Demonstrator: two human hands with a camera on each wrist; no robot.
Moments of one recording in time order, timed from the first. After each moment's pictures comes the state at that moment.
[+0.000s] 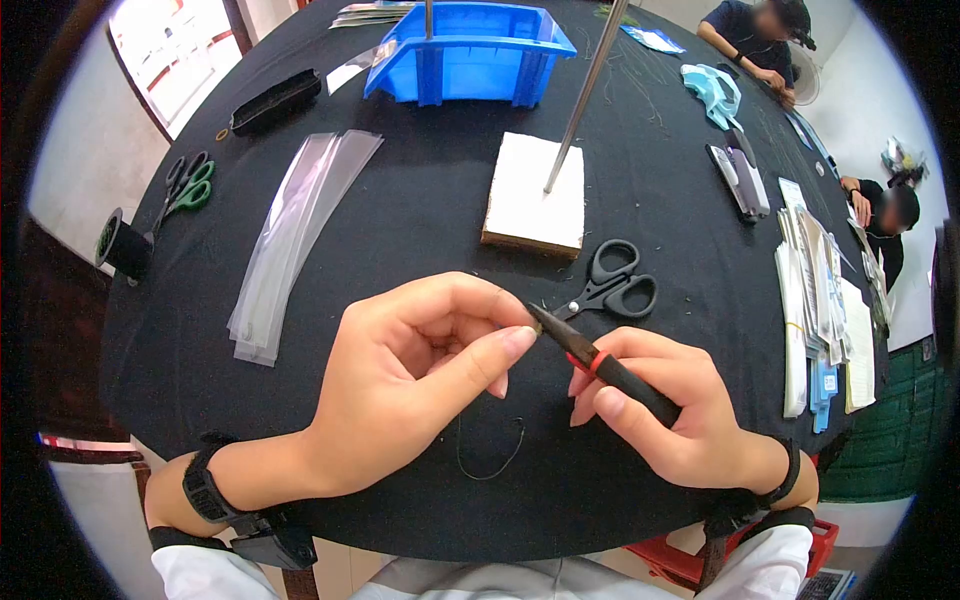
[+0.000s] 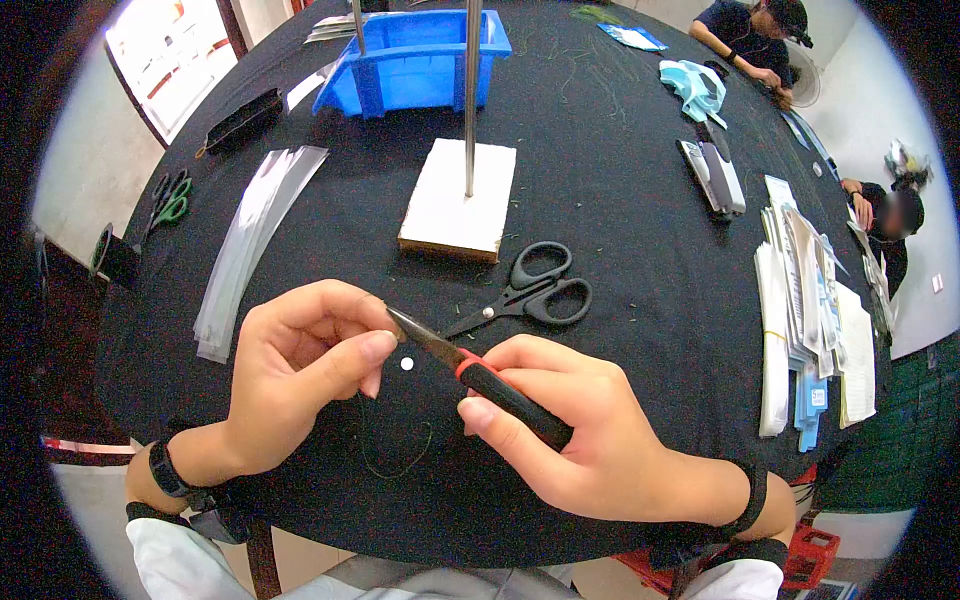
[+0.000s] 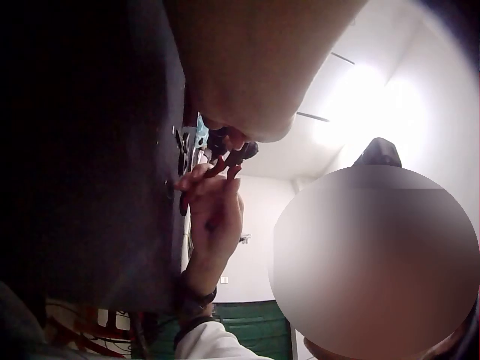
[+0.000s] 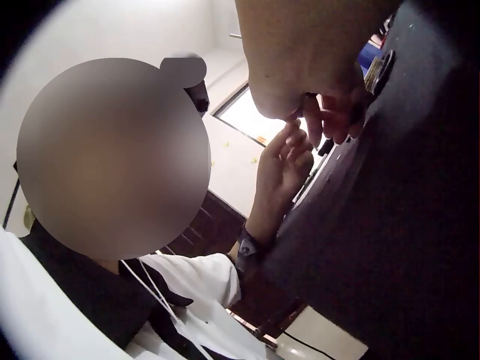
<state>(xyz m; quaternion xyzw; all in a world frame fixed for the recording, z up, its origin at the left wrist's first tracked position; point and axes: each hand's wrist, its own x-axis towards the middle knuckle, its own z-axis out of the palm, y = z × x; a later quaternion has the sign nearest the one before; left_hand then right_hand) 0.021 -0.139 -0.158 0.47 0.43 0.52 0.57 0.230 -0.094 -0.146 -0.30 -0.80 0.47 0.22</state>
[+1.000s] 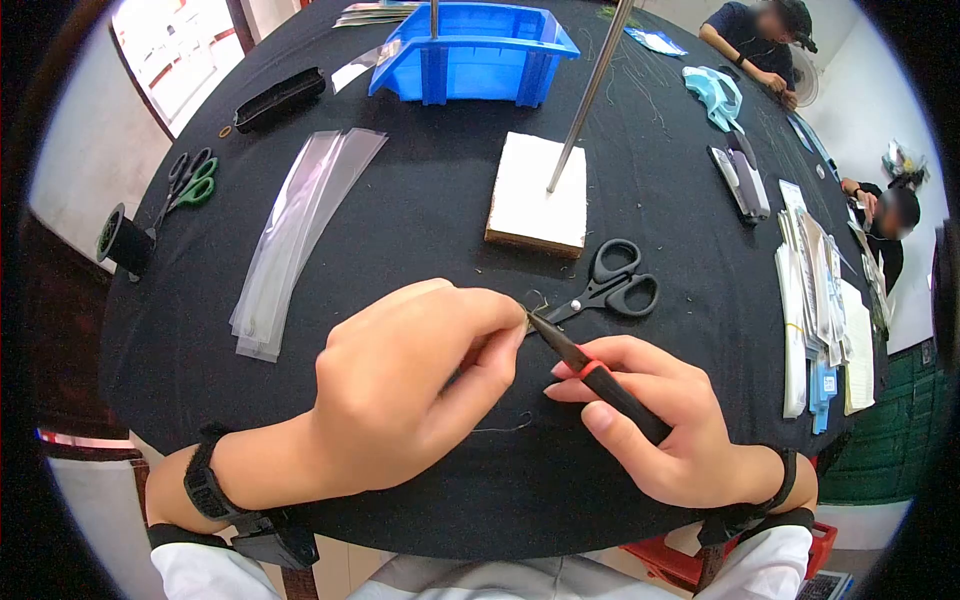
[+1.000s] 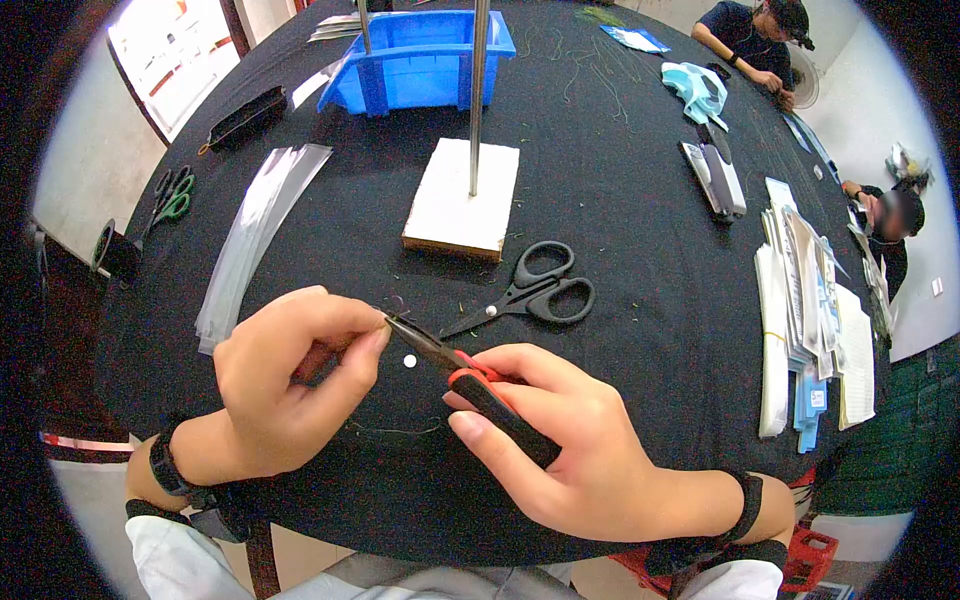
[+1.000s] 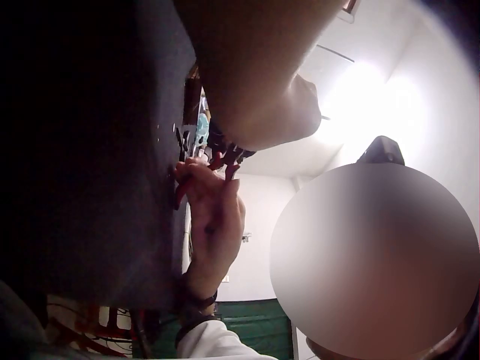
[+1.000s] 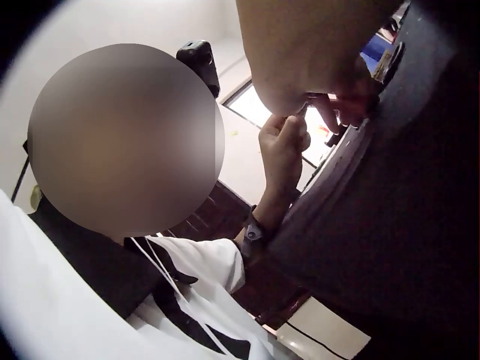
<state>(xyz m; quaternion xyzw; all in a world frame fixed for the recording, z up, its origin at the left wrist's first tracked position) 0.020 -0.136 -0.164 0.74 0.44 0.50 0.06 0.225 -0.106 -0.151 -0.29 -0.82 0.42 0.26</state>
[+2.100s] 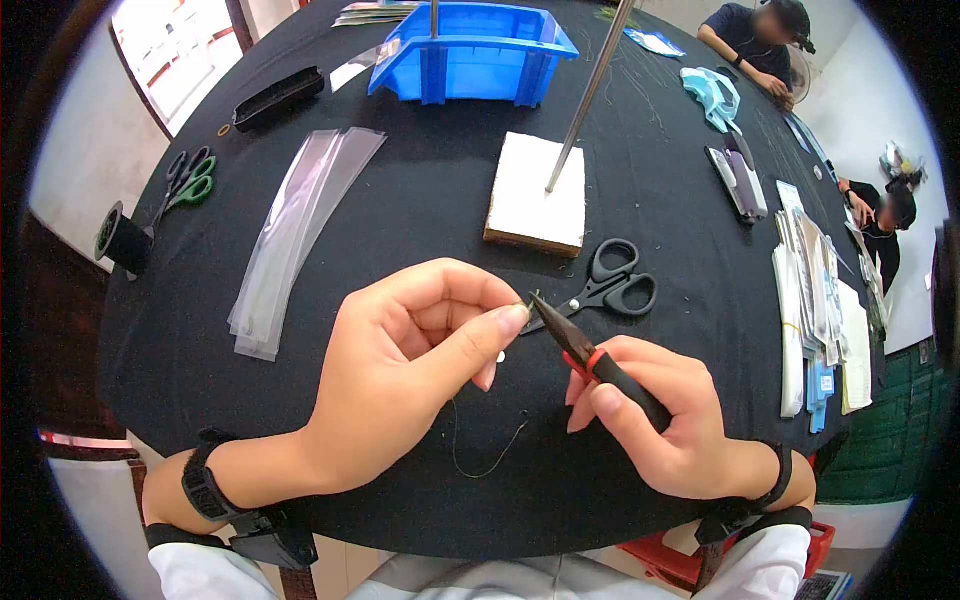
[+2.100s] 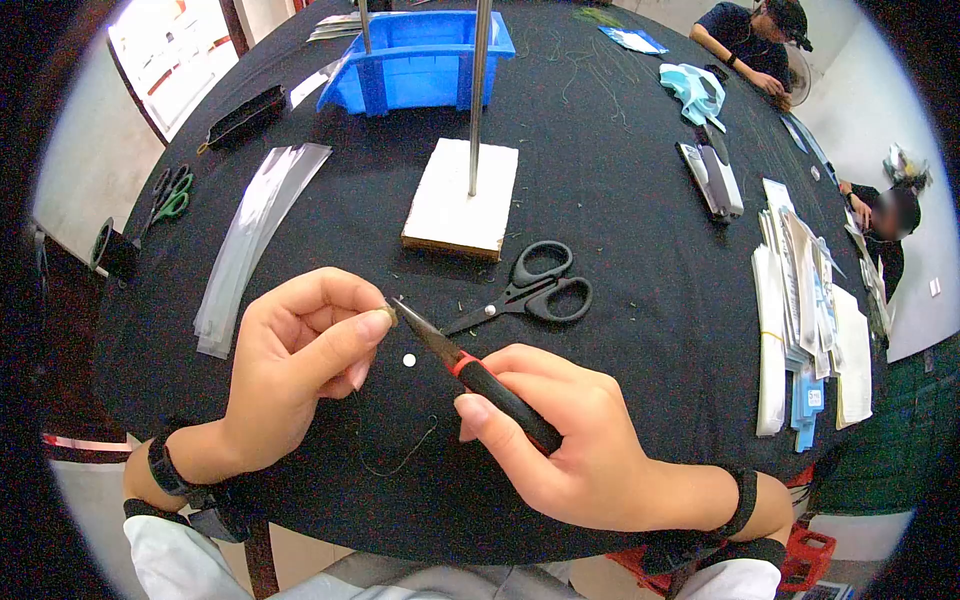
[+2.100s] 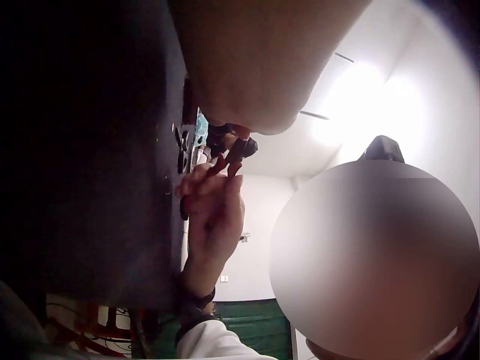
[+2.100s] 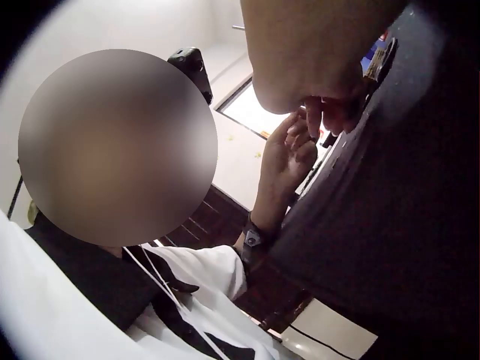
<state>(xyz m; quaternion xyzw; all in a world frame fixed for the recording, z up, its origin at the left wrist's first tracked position) 0.024 -0.138 -0.157 0.43 0.46 0.54 0.56 0.224 -0.104 -0.146 -0.32 -0.80 0.45 0.23</state>
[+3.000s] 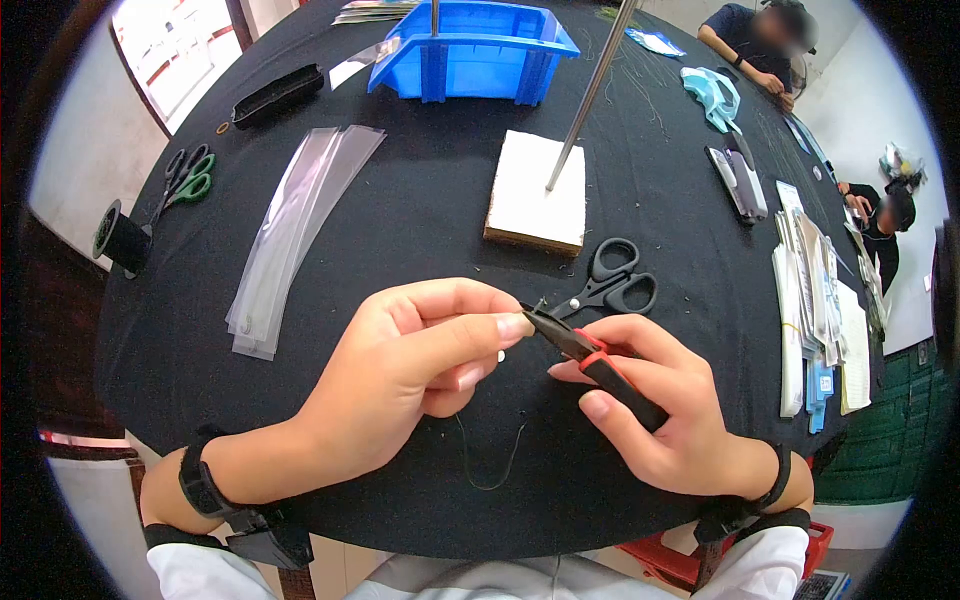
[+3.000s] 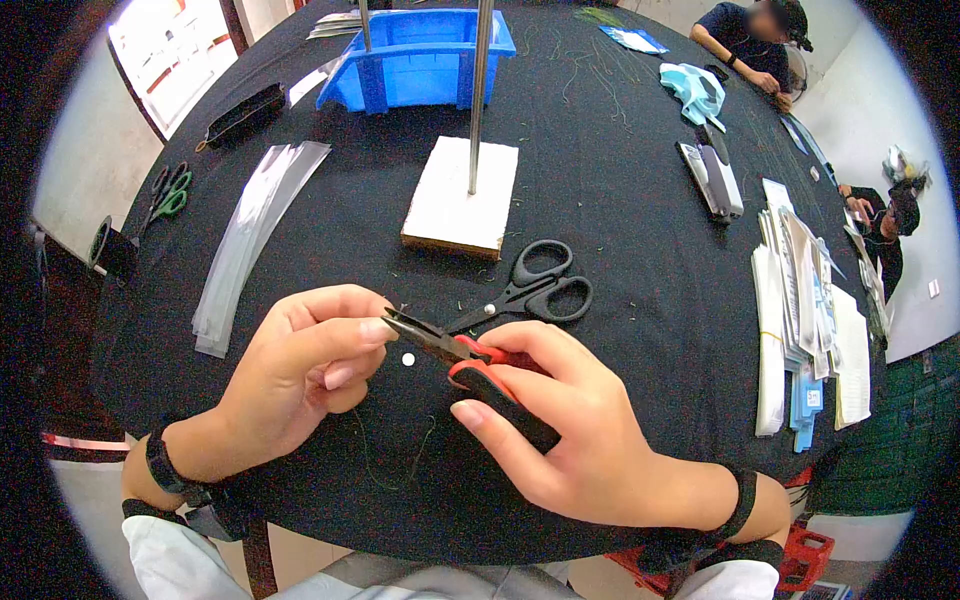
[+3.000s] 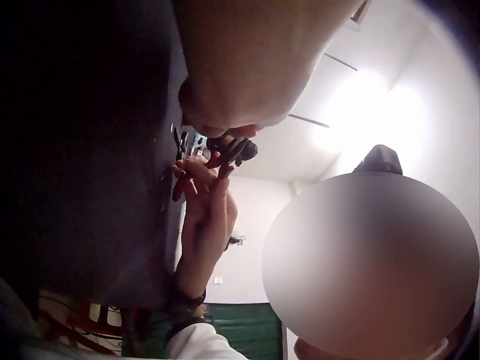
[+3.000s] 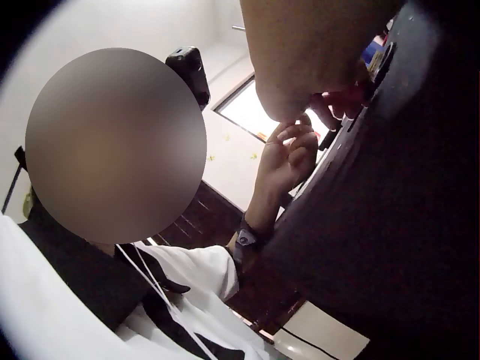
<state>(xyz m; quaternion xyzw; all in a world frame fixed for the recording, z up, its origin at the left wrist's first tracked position) 0.018 -0.135 -0.156 0.28 0.43 0.47 0.72 0.227 -0.099 -0.154 -0.29 -0.86 0.35 0.25</state>
